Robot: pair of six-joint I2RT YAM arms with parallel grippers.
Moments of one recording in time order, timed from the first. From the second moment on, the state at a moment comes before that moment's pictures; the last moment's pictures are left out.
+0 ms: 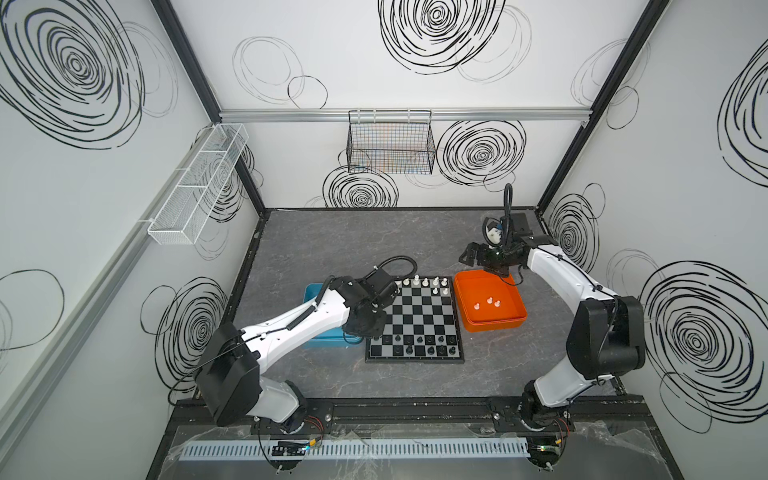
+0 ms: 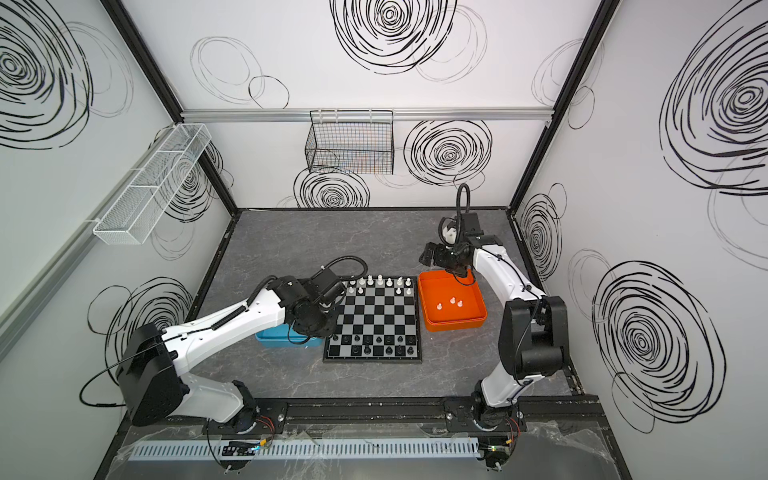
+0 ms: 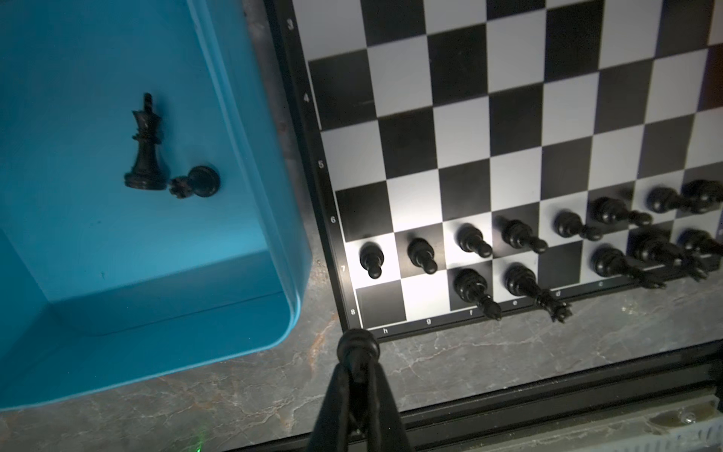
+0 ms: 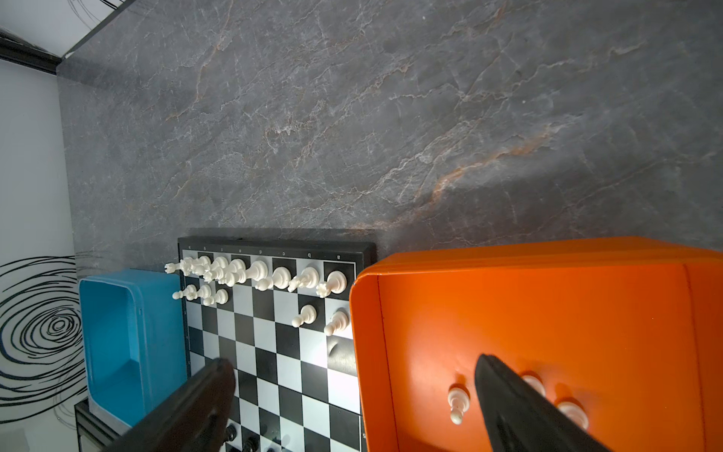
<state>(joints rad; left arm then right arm) -0.79 1.43 1.07 -1.05 -0.01 -0.64 0.09 1.62 1.26 -0.71 -0.39 0.33</state>
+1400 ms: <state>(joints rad) -0.97 1.64 1.05 -0.89 -0.04 -0.79 0.06 1.62 1.24 -0.72 -0.44 0.29</state>
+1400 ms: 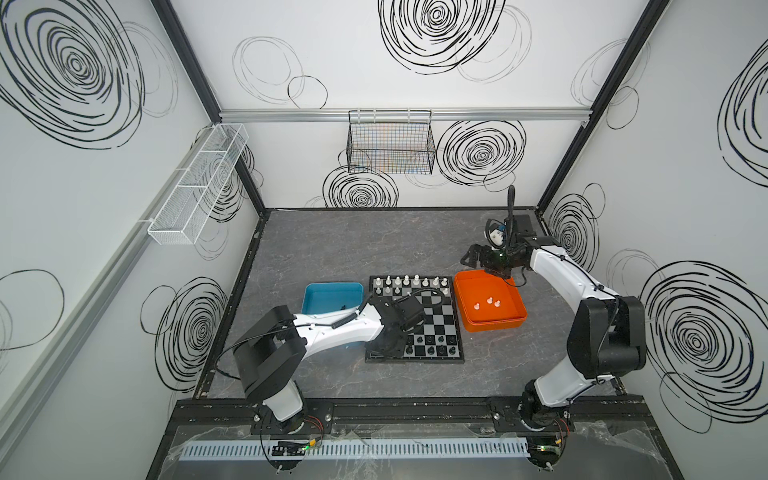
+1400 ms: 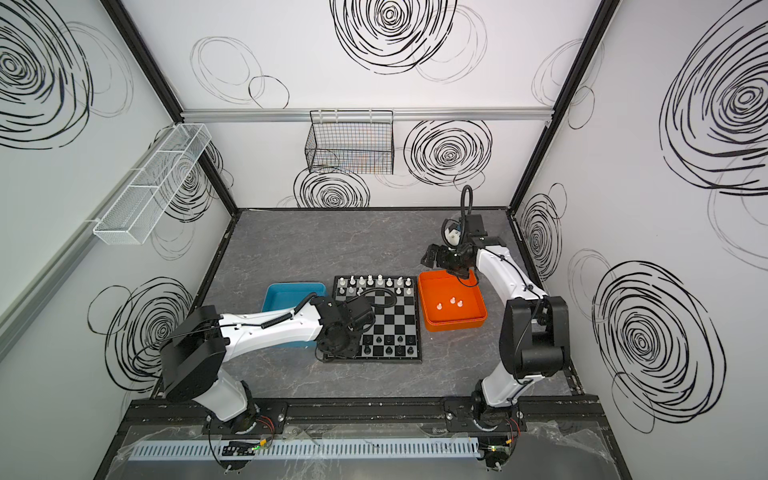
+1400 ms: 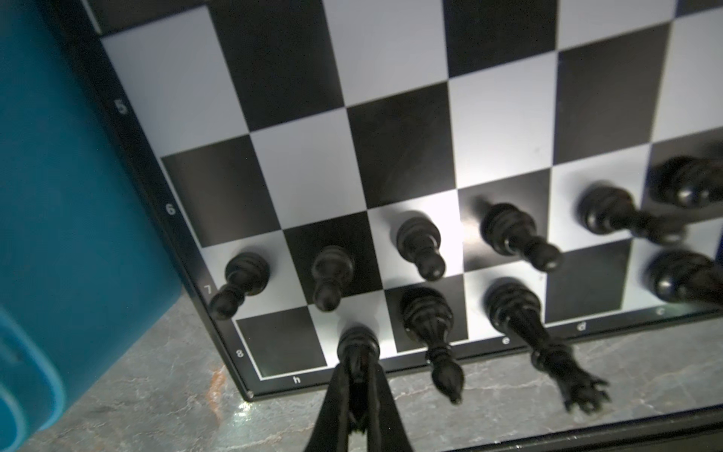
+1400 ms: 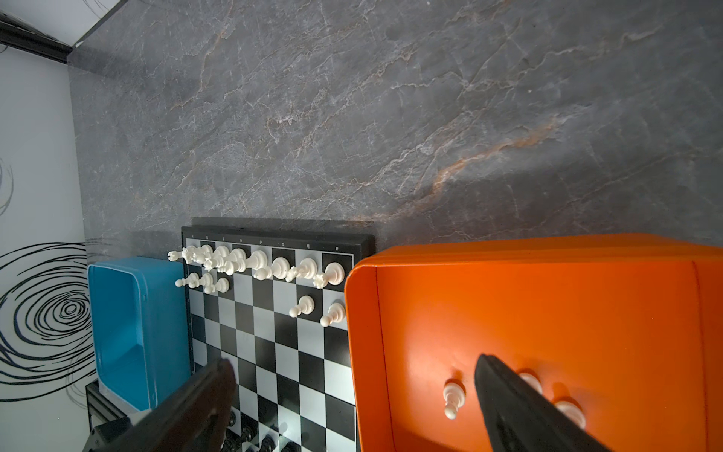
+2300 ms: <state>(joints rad) -0.97 1.66 1.06 -0.89 -0.05 -0.79 0.06 1.62 1.24 -0.72 -0.44 0.29</state>
